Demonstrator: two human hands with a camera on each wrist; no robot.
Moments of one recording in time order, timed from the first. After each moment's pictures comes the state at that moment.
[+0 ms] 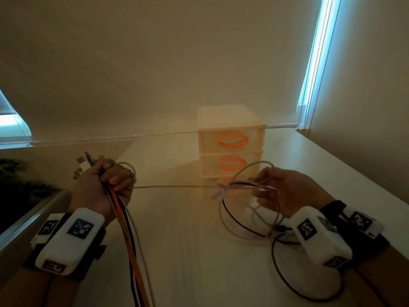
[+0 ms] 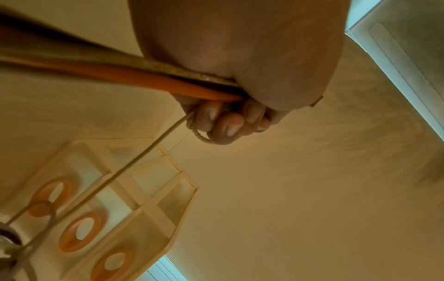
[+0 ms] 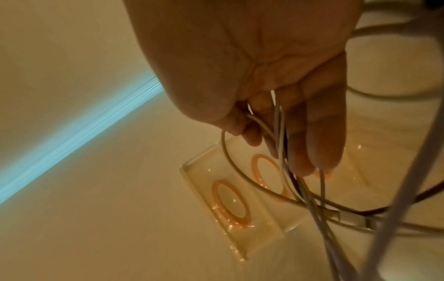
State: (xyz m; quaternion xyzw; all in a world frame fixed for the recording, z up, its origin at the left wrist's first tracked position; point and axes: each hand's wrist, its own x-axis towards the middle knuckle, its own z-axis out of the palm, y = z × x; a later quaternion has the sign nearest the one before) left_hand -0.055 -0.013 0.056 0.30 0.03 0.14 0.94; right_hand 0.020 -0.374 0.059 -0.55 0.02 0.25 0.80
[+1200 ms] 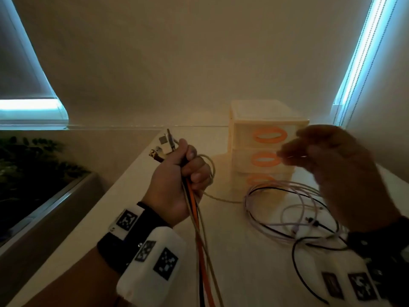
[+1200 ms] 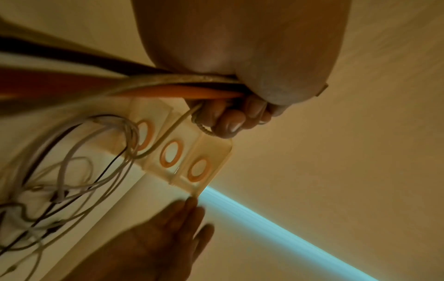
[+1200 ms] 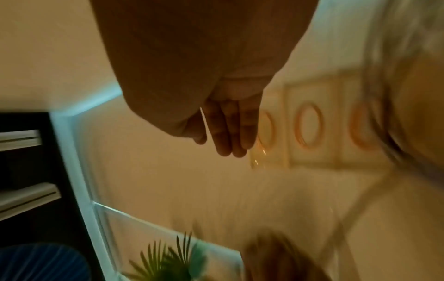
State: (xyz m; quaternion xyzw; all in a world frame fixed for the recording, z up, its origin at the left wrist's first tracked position) left_hand -0.076 -0.096 0.069 0.36 -0.06 0.06 0.93; right_hand -0.023 -0.348 0.086 -0.65 -0.32 -0.12 0.68
